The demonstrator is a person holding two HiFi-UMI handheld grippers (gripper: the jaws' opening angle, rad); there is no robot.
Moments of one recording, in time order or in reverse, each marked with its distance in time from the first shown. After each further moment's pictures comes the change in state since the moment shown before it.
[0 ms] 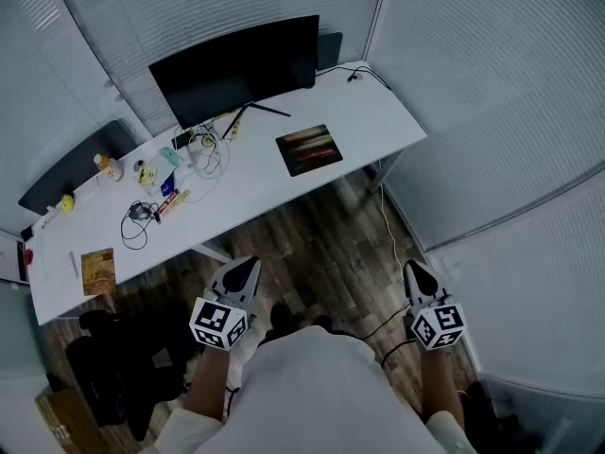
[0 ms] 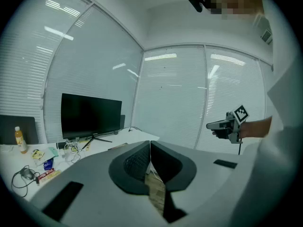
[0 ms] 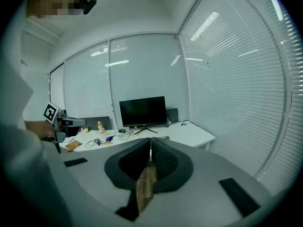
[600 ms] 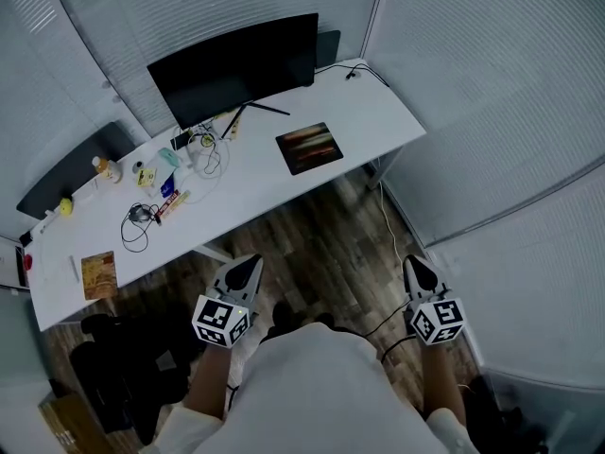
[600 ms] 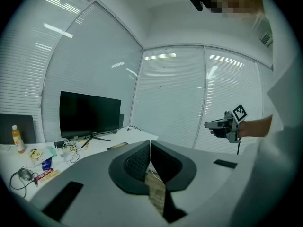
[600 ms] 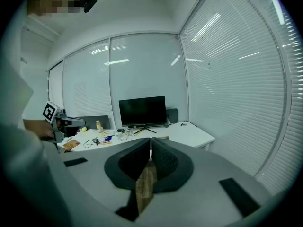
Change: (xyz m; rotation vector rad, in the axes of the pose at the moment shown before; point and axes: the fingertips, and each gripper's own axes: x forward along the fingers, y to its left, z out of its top) left arm 0.000 0.011 -0.004 -0.004 0.009 -0.026; right arm 0.010 0.012 0.003 -0.015 0.002 -0.018
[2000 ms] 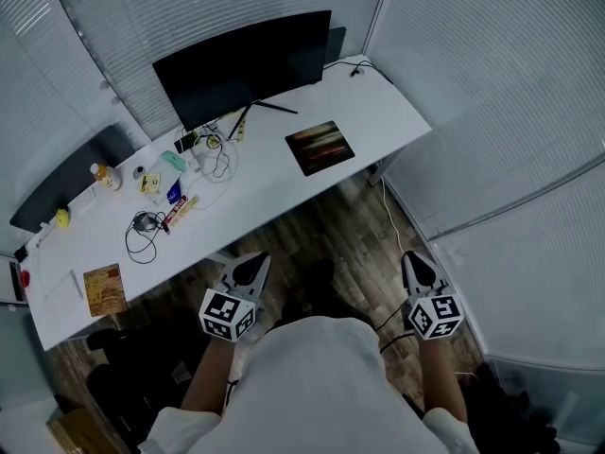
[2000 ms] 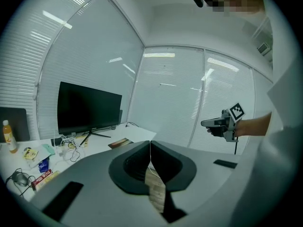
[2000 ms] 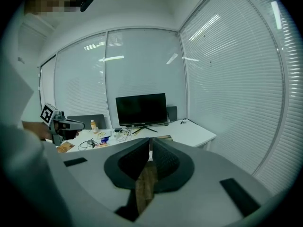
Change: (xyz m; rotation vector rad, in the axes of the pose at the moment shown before) left arm -0.004 0.070 -0.020 -0.015 0.031 -0.098; right arm 0.048 0.060 -0.004 0.018 0.018 -0.079
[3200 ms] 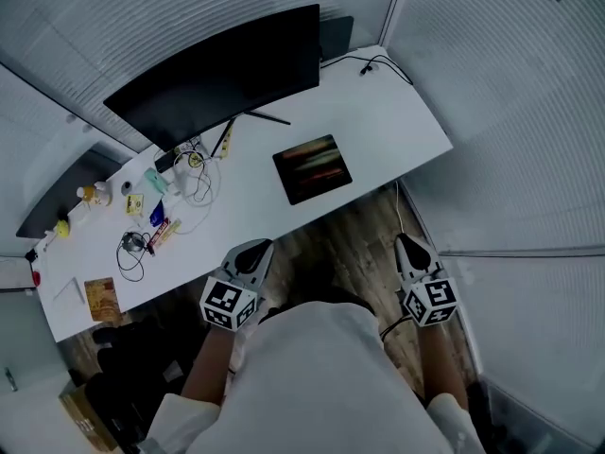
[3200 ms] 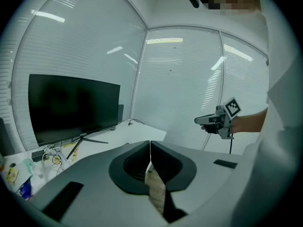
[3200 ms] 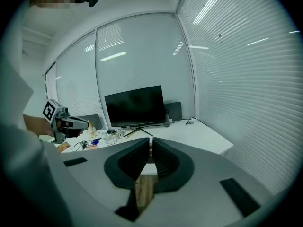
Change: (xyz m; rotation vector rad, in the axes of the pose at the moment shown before) left arm 0.207 0.041 0.051 0.008 0.115 0.072; right arm 0.192 -0.137 0.050 0.001 0.071 0.177
